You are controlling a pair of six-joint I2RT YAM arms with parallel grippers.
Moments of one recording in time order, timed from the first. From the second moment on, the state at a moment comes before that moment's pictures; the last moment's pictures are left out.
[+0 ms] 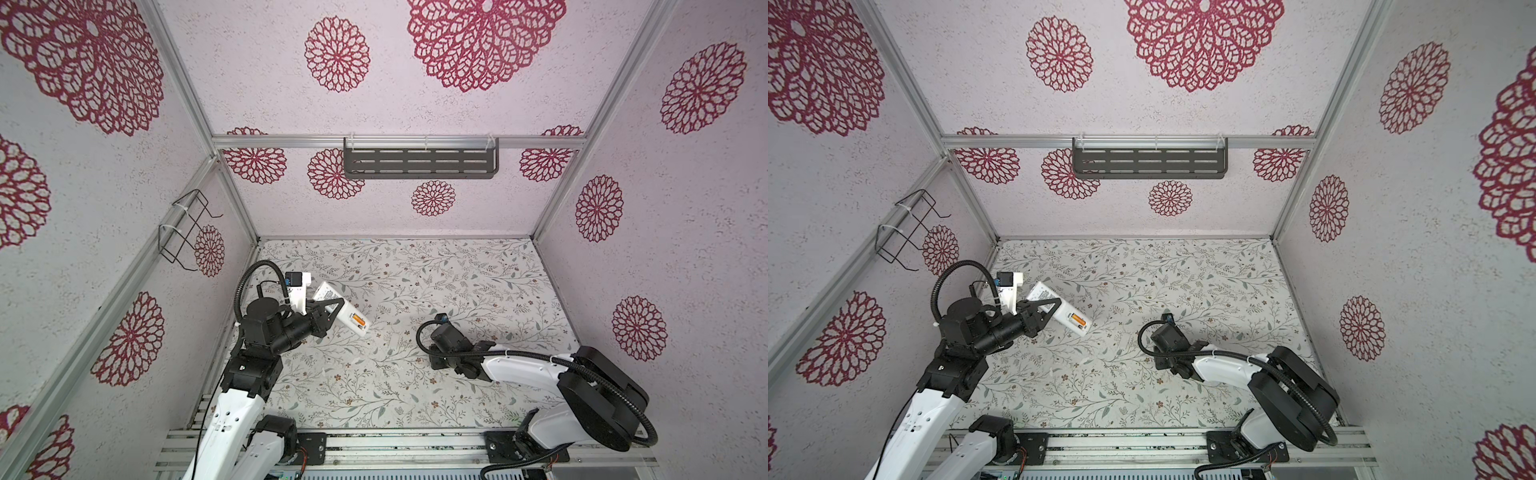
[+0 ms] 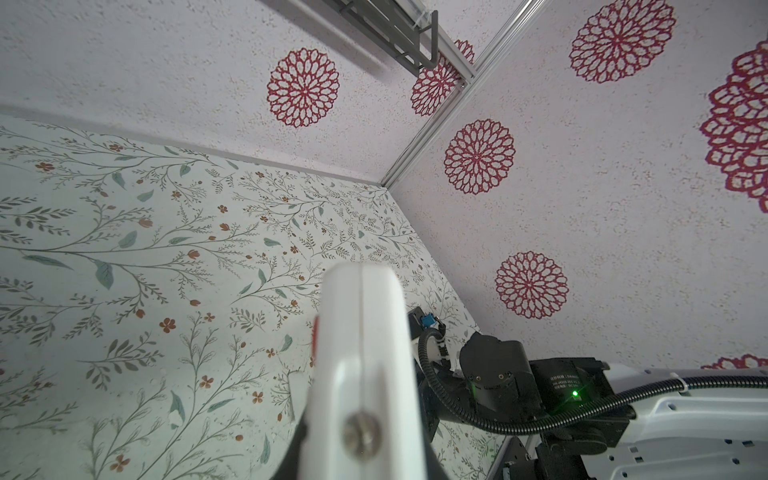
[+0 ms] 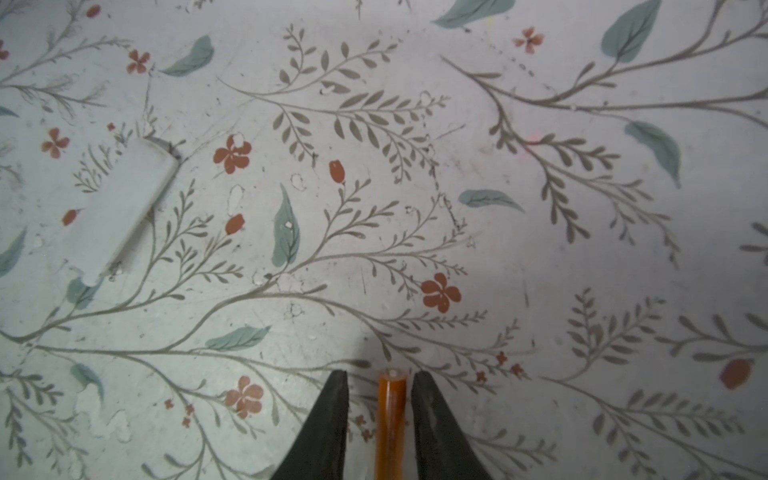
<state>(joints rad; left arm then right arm) -0.18 0.74 0.71 -0.22 0.56 -0.48 0.83 1.45 0.61 -0.17 0.21 0.57</state>
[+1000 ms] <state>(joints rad) -0.25 0.75 0.61 -0.13 0.57 -0.58 0.82 1.43 0.64 -0.17 0.23 0.44</state>
